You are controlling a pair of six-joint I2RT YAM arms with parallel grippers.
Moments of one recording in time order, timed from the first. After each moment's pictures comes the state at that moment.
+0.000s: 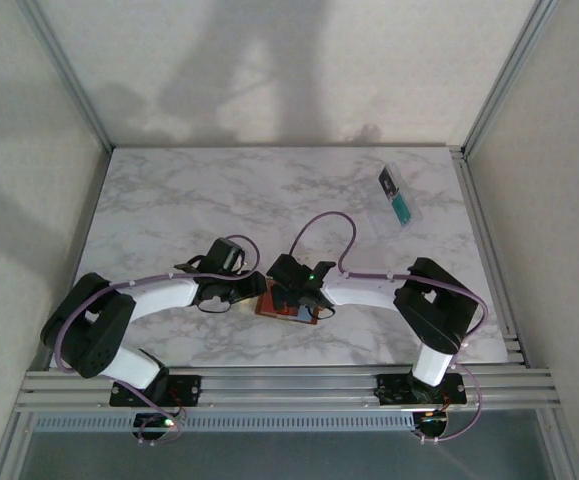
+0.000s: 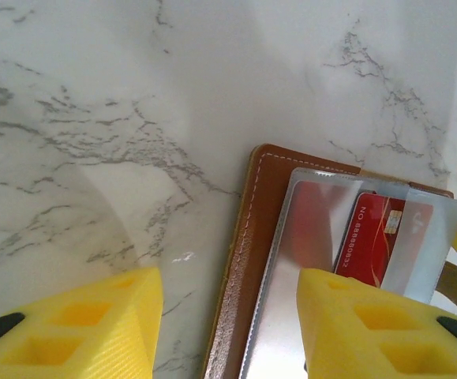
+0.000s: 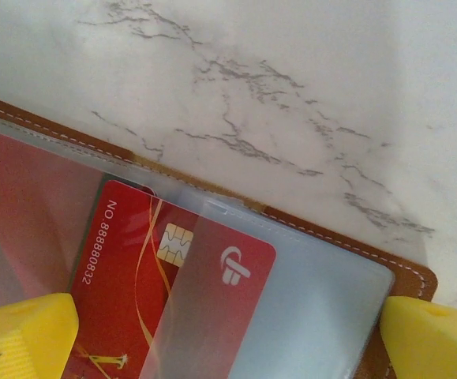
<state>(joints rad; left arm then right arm) -0.54 1.48 0.62 -0.14 0.29 -0.81 1.03 1.75 1.00 -0.50 0.26 0.77</state>
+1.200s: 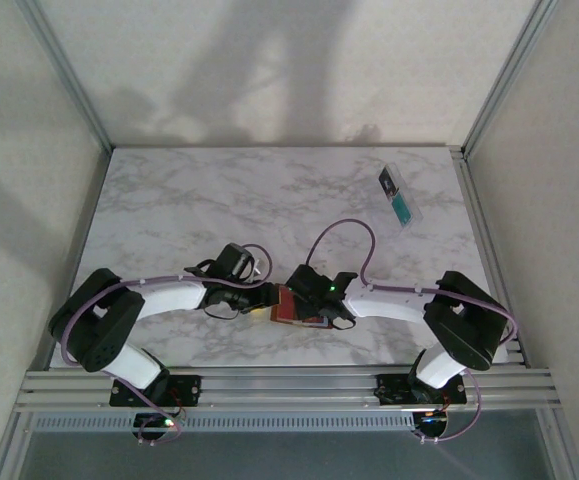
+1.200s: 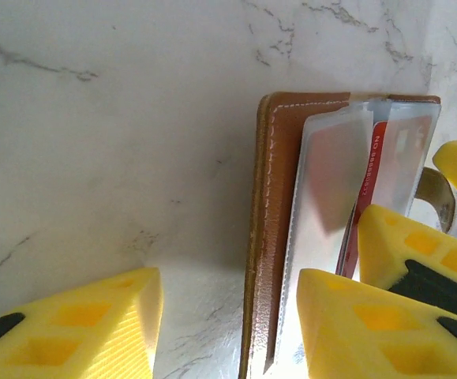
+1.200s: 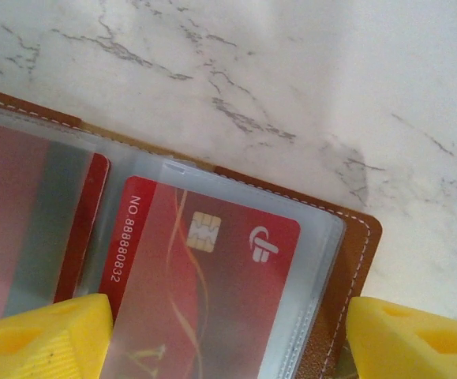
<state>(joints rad) -0.62 1.53 0.62 -0.10 0.46 -0.82 1.03 1.57 0.83 -0.52 0.29 0.72</state>
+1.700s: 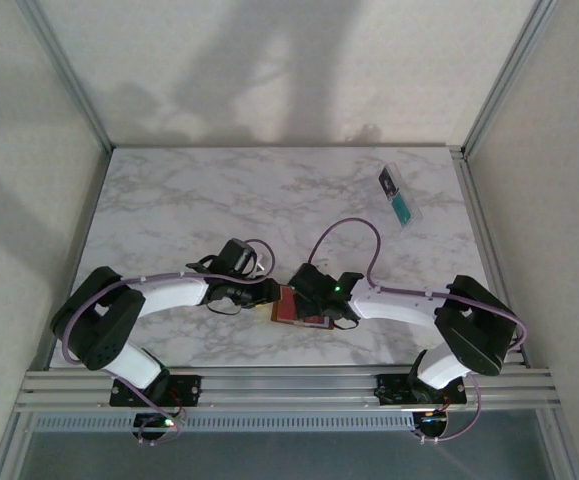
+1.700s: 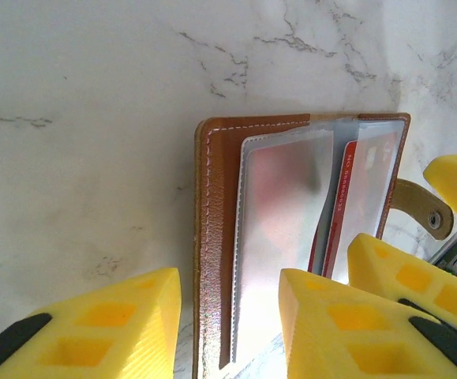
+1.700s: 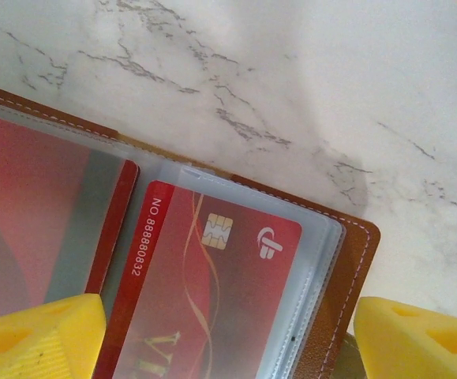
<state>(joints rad) -0.62 1.54 0.67 -0.11 0.47 -0.81 1.03 1.52 0.82 -0.52 0.29 0.72</state>
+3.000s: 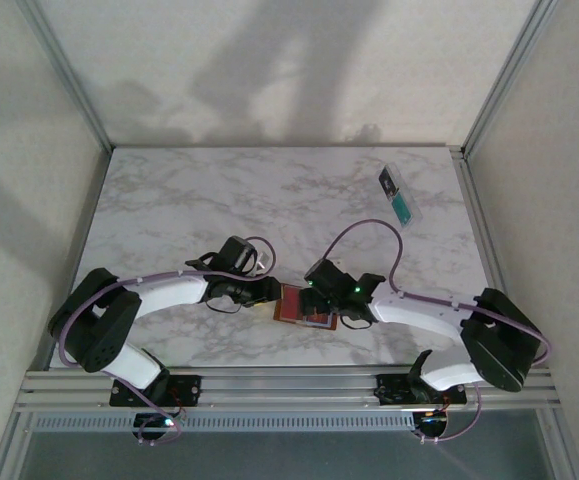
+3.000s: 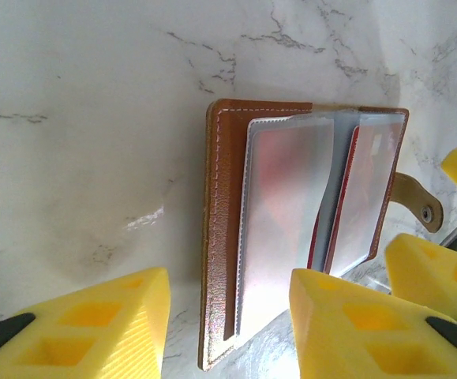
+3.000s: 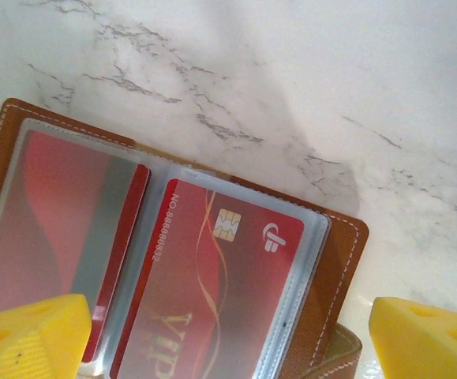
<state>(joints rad) -0.62 1.52 0.70 -0.18 0.46 -0.78 0.96 1.37 0.72 -0.48 0.20 0.72</state>
